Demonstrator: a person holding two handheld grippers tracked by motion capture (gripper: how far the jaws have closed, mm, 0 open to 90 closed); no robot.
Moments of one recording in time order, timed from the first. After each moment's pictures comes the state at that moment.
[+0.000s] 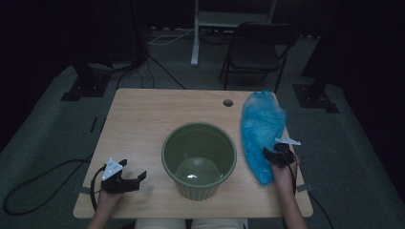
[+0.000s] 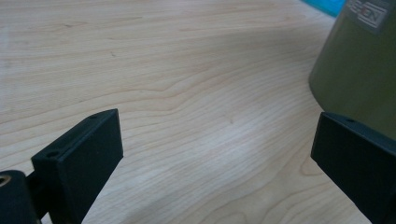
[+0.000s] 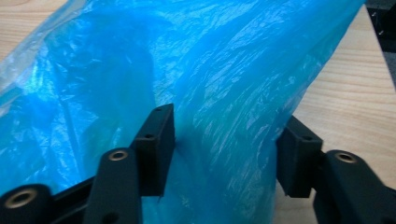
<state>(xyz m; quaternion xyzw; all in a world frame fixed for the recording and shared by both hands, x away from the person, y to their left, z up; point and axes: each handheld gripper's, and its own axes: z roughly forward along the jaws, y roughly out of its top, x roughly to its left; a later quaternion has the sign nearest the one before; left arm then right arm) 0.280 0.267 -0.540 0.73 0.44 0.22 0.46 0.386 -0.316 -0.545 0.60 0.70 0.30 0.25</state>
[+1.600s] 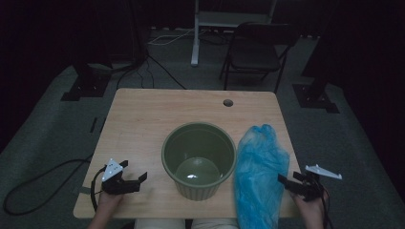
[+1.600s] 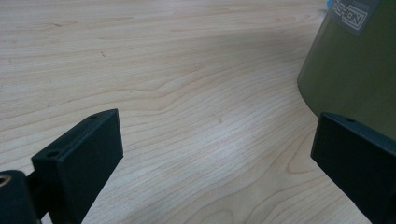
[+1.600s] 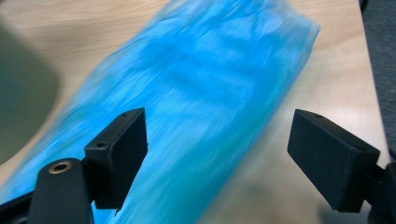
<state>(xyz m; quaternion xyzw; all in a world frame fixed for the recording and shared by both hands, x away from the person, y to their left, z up) 0.277 0.267 -0.538 0.73 0.44 0.22 0.47 0.266 -0.364 -0.511 0.60 0.67 0.41 0.15</state>
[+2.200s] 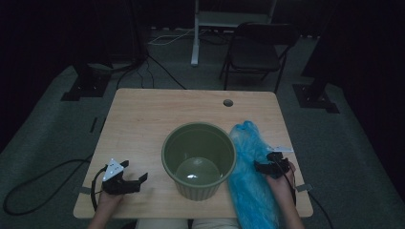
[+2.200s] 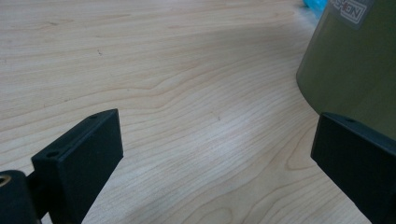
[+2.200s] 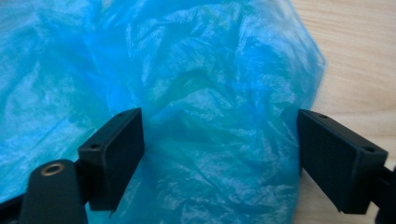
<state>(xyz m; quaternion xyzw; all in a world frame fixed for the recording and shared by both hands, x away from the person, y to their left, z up) 0.277 0.266 -0.538 0.74 0.43 0.21 0.47 0.350 -0.287 -0.541 0.56 0.75 0.28 0.21</state>
